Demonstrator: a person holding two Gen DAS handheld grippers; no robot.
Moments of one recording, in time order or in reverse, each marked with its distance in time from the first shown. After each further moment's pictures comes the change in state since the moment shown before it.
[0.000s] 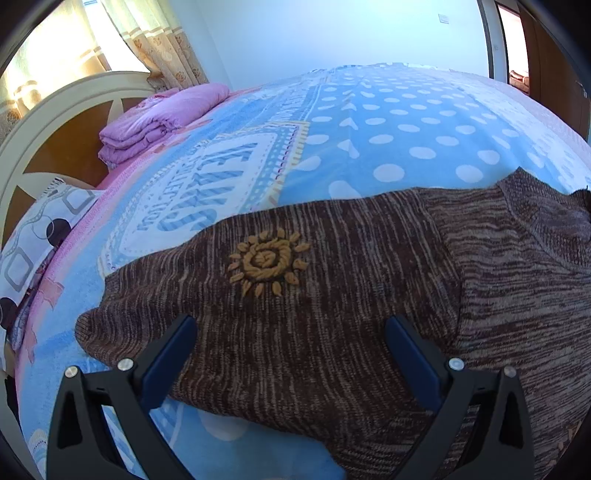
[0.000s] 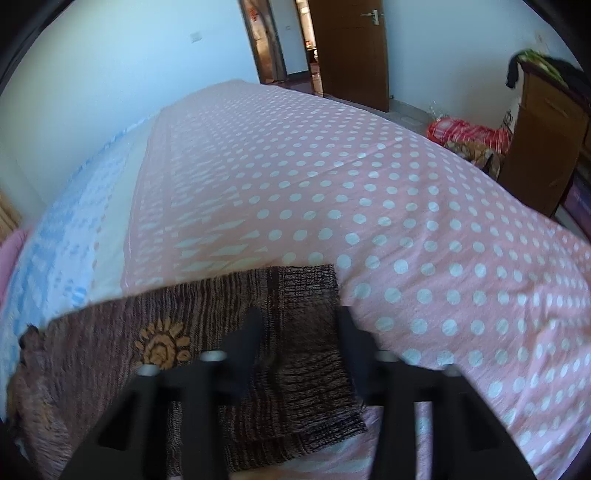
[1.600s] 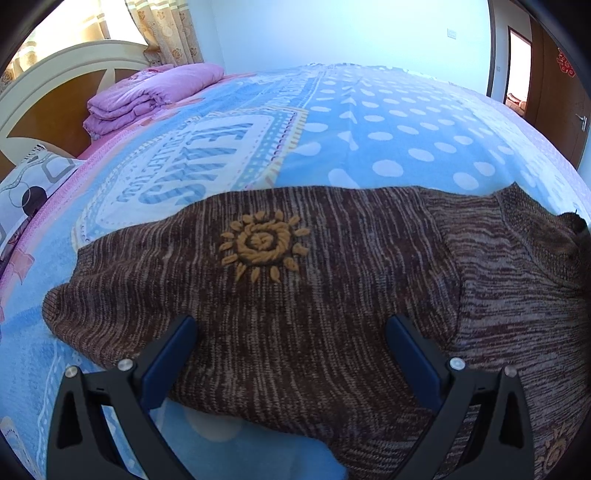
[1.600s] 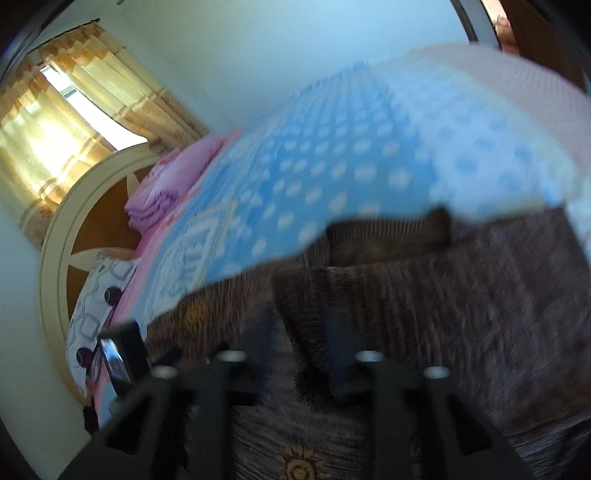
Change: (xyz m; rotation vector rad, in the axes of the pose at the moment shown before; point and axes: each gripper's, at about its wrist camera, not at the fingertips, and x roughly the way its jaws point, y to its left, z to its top) left arm 0.012 0.018 -0.005 -0.095 0.041 -0.140; right arm -0.060 0.387 -0.138 -0.250 0.195 0.715
